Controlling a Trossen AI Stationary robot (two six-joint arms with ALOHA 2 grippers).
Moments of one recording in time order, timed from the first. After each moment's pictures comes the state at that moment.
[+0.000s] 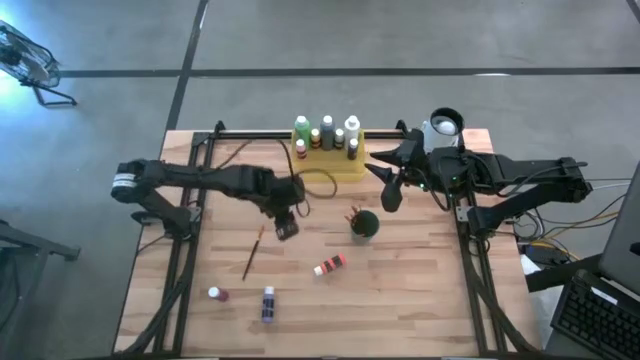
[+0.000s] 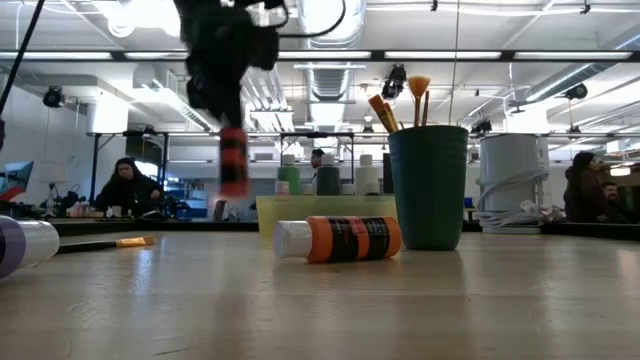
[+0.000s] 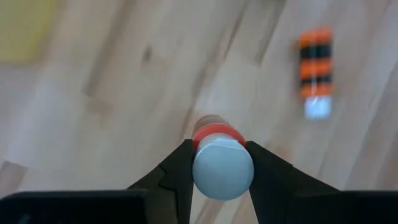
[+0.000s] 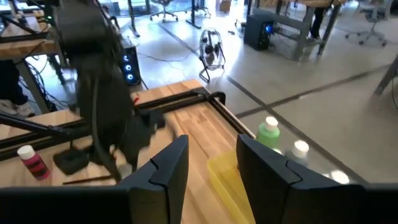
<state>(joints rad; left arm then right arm) 0.04 1.50 1.25 -0.91 0.03 -0.38 0.10 1.17 1.32 -0.47 0.53 0.21</state>
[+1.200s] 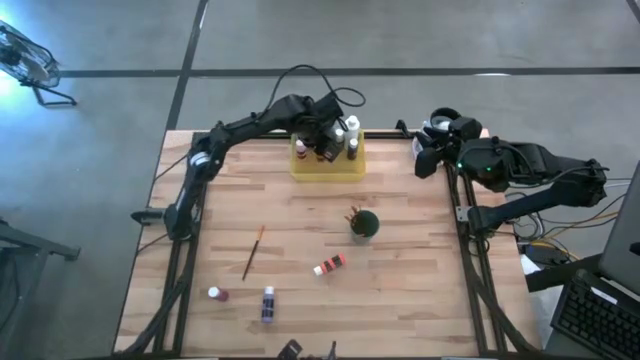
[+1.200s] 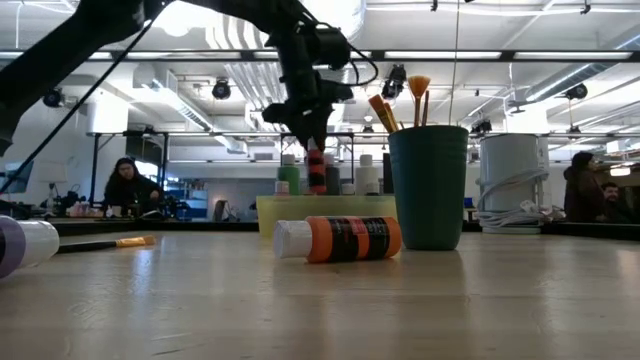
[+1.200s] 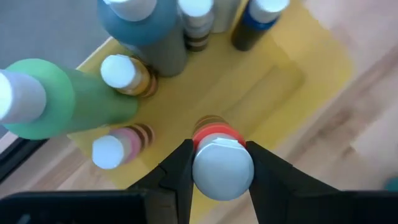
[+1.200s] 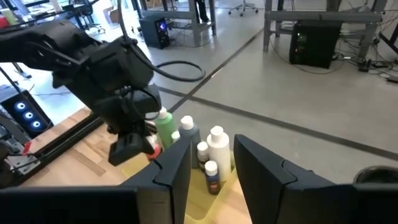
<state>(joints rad) 0.46 2.11 2.17 -1.21 -0.11 -0.35 0.06 0.96 1.31 -0.84 0.89 0.59</state>
